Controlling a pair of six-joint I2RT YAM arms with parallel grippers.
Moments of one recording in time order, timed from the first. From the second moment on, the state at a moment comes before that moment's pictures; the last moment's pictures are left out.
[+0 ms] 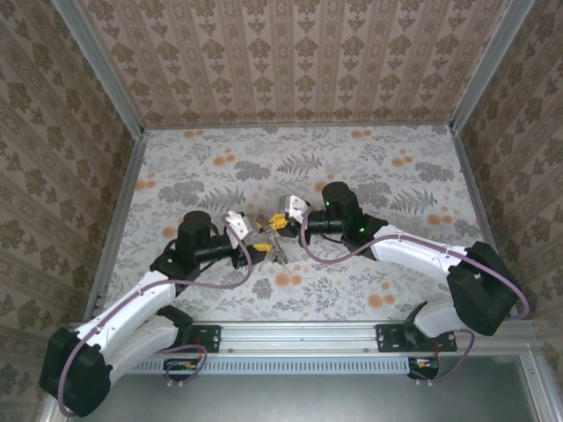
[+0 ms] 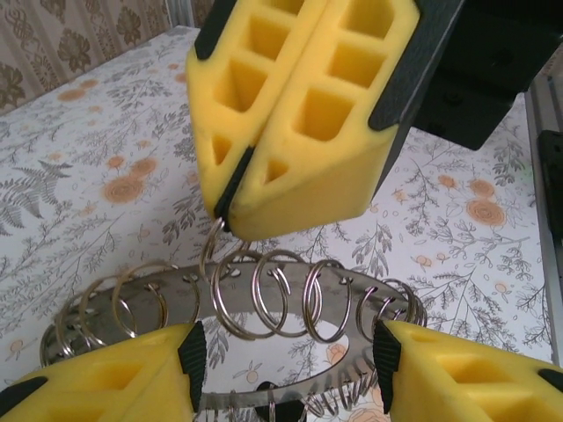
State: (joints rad) left arm -0.57 0.87 0.45 0.03 0.65 0.24; right arm 0.71 1.42 0.83 0.28 -0.61 -0.34
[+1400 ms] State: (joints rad) left arm -0.80 0.83 0.52 -0.20 0.44 0.60; right arm 0.72 1.44 0.83 0.24 -0.58 -0.30
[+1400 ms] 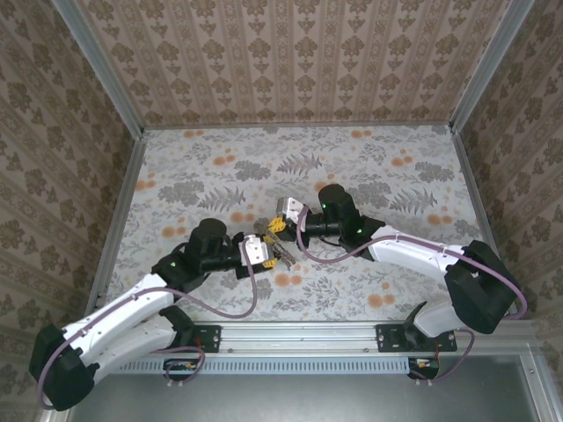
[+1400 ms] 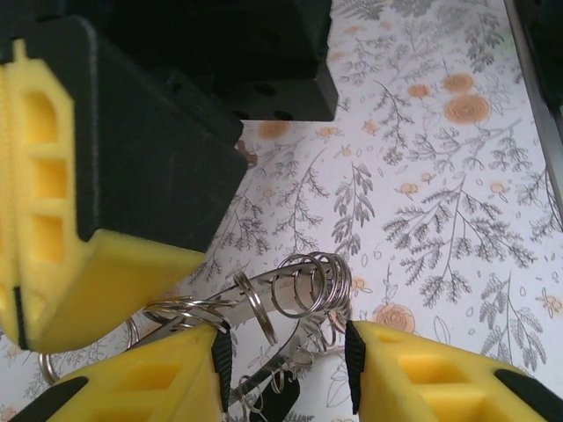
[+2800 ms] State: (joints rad) left arm -0.48 0.89 0.71 -0.41 0.84 0.60; right arm 0.72 1.43 0.83 0.25 -0.67 -0.36
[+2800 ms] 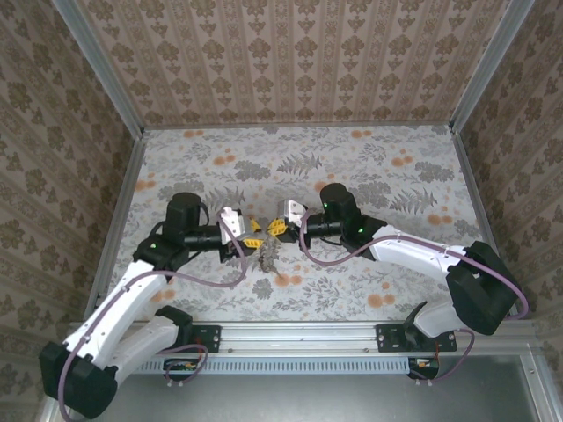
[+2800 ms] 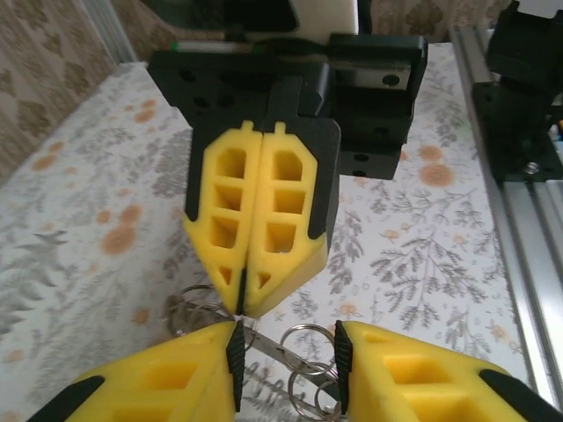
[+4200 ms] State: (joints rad) left arm -0.44 0.99 0.66 -0.30 0.85 0.58; right arm 0.73 1.45 0.85 0.28 -0.69 -0.35
